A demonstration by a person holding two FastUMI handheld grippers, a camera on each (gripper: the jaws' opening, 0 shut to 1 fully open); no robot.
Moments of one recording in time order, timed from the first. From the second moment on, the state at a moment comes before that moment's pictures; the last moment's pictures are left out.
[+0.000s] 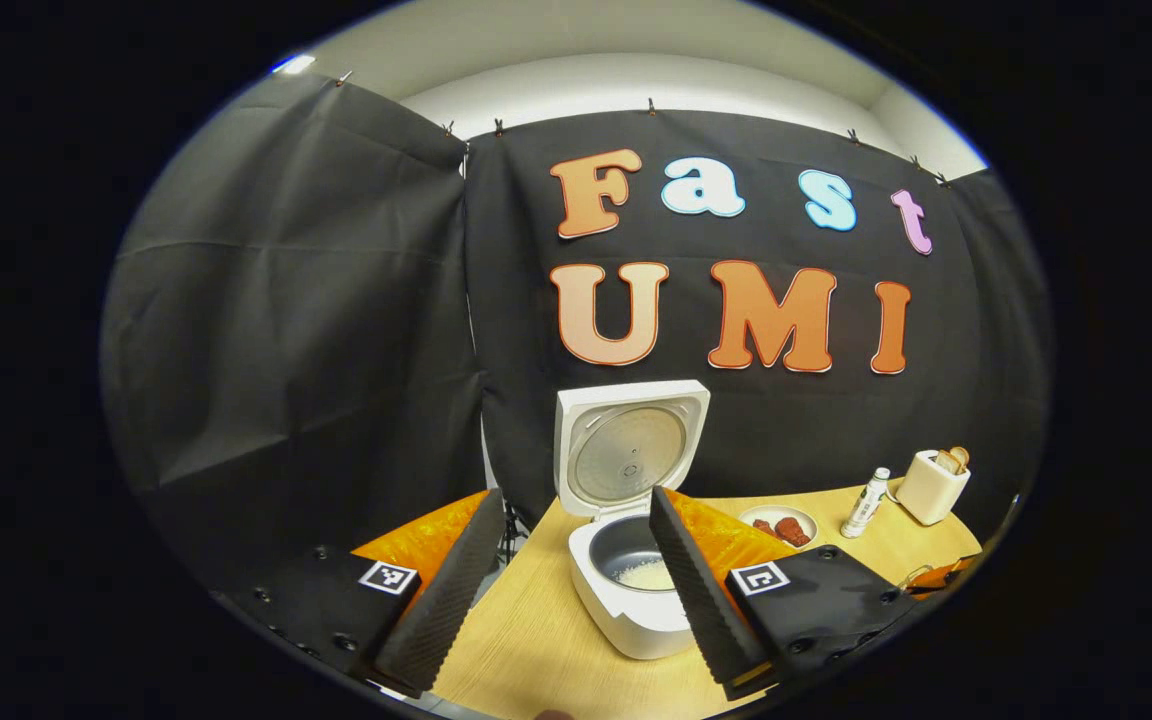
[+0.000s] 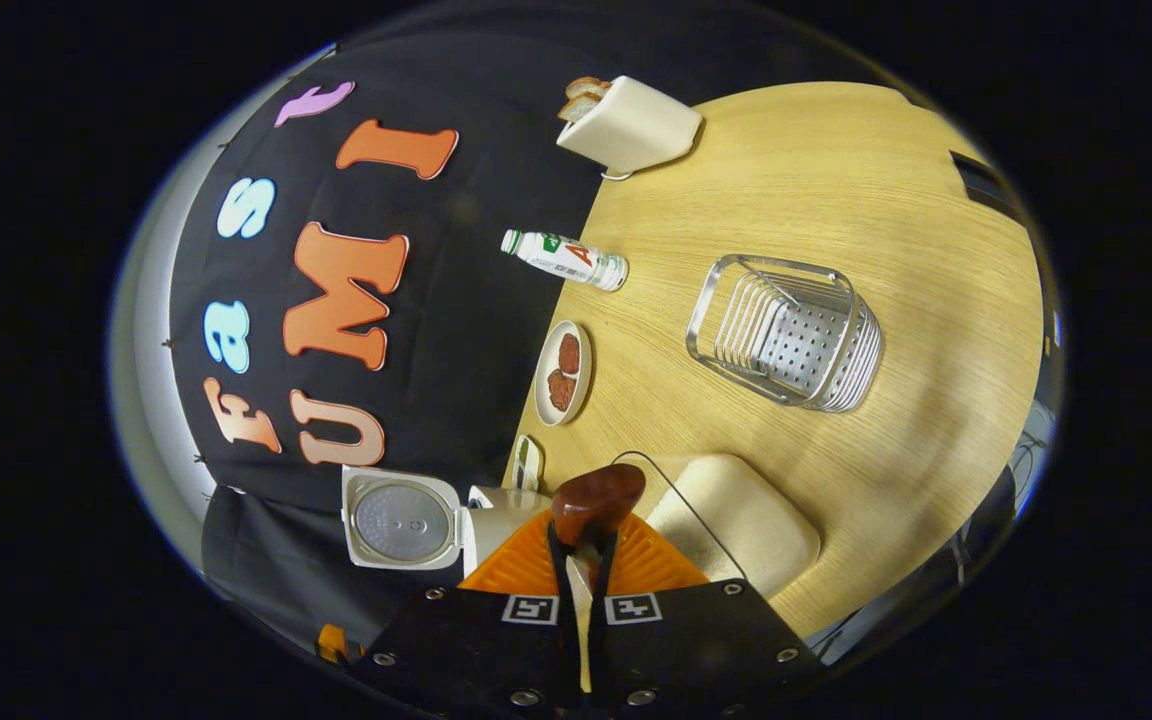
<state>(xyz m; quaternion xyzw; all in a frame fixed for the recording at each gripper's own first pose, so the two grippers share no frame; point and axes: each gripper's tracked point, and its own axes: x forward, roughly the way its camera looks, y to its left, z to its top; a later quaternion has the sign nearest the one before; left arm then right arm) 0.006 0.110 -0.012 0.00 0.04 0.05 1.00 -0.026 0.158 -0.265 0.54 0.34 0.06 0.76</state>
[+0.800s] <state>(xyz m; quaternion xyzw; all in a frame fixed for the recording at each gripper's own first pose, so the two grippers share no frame) 0.010 0.105 -0.003 0.01 0.03 0.04 1.00 0.009 0.193 -0.168 0.58 0.33 0.11 0.73</state>
